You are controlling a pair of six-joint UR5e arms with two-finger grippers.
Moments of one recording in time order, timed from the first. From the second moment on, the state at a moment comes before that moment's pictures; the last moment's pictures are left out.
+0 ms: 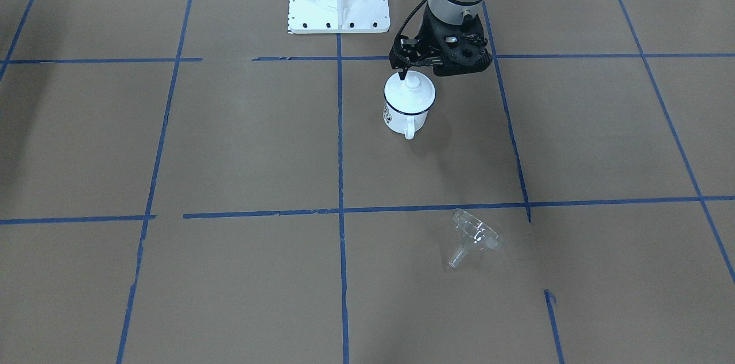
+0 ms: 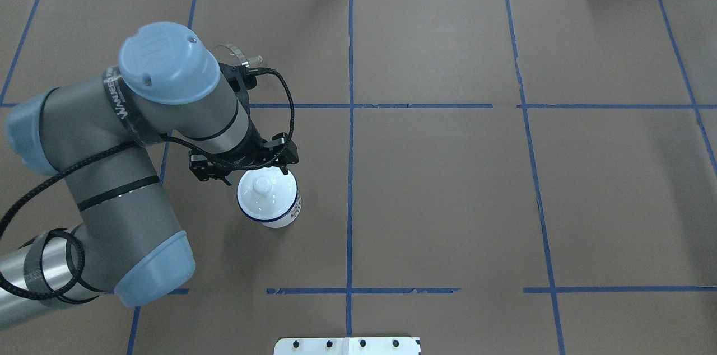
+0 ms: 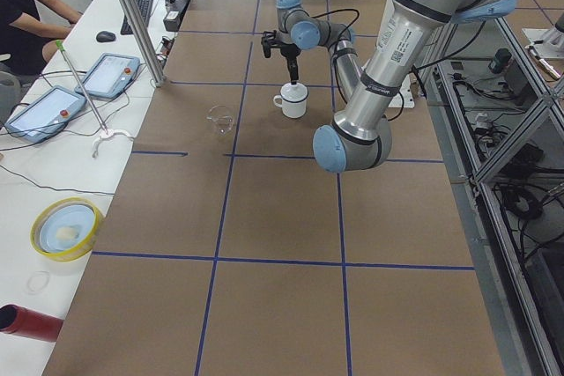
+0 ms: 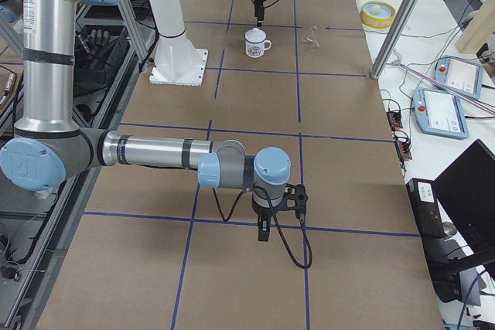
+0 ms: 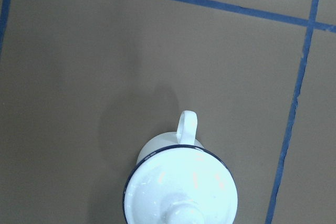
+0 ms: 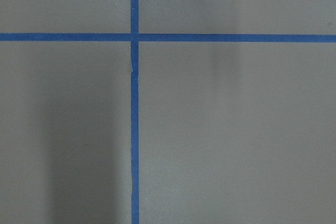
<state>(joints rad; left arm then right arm) -0.58 -2.17 -1.97 -1.31 -2.01 -1.34 1.57 -1.68 1.66 -1.57 2.29 0.01</state>
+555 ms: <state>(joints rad) -0.54 -2.16 -1.95 -1.32 -1.96 -1.35 1.57 -1.68 1.66 -1.57 2.29 0.01</state>
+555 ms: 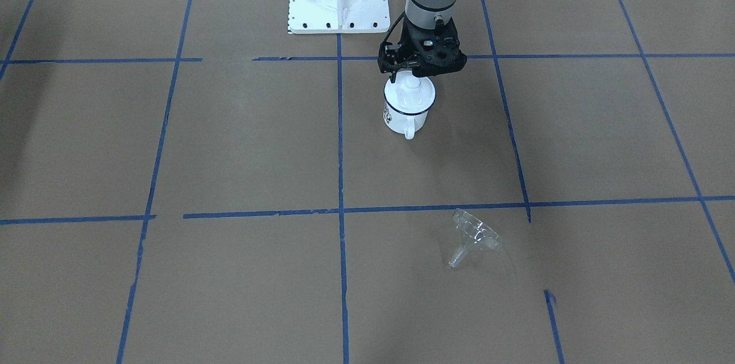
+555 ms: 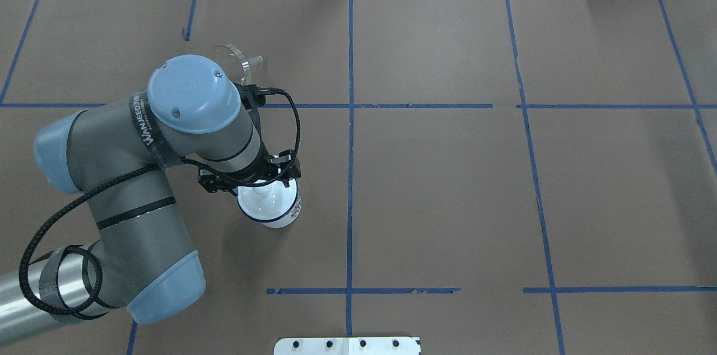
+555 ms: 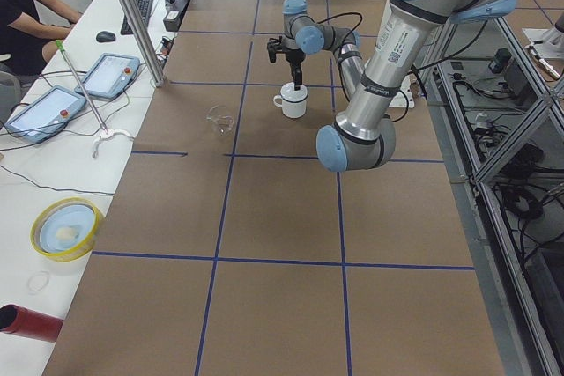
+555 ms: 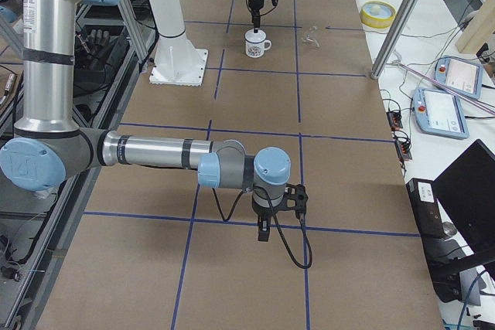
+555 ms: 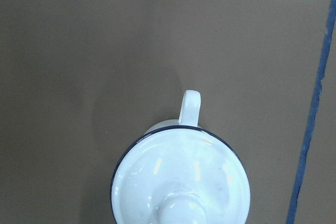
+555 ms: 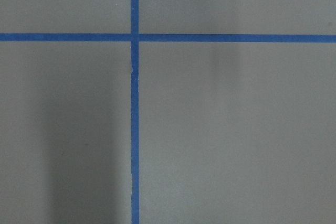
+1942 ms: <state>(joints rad) -0.54 -2.15 -1.96 -1.33 -1.96 -1.34 1.57 -1.68 1.66 -1.57 2.29 0.01</state>
